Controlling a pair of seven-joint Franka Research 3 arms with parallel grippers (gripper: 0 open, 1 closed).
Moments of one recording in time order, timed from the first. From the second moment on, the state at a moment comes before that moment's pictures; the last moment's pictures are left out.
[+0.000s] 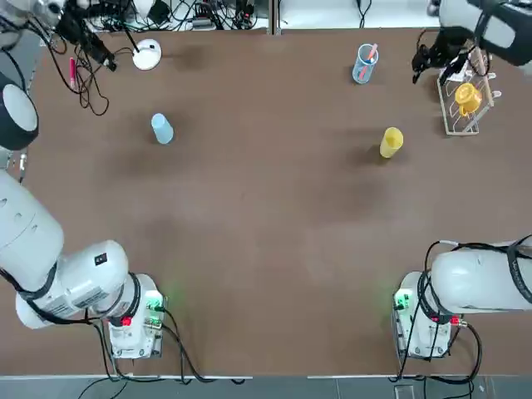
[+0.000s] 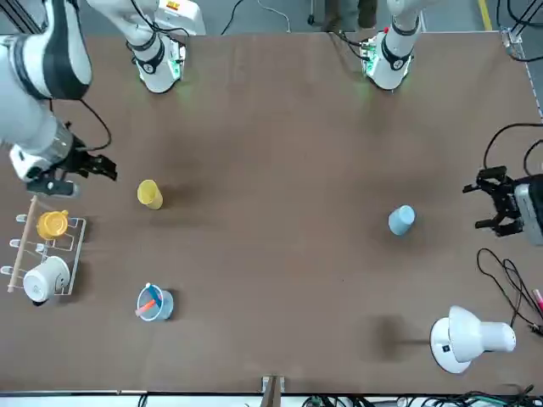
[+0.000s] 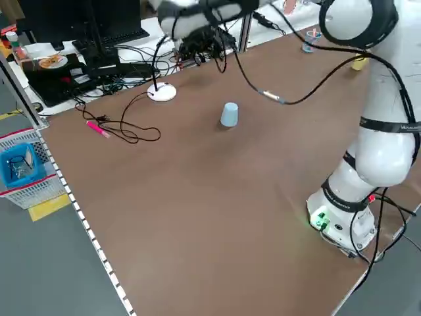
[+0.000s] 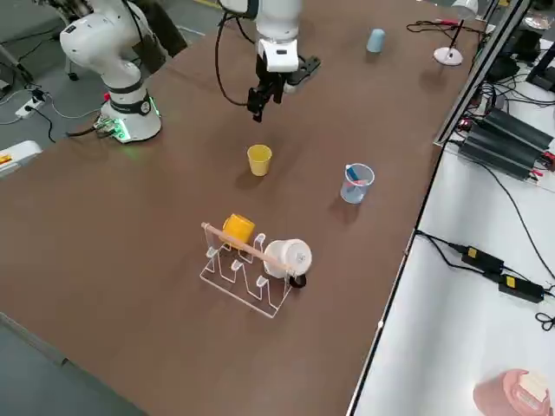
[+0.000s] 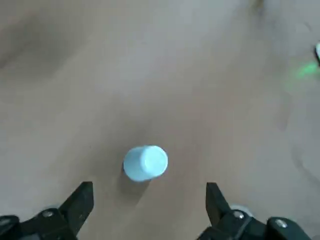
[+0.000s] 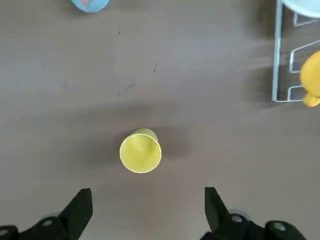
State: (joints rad) left arm 0.39 0.41 -0.08 -1.59 -0.54 1.63 1.42; right arm -0.05 -0.06 0.06 -2.10 0.02 1.95 0.09
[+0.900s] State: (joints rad) left arm 0.49 0.77 -0.10 -1.67 -0.85 1.73 2.24; right arm -0.07 0.01 0.08 -2.35 0.02 2.29 0.08
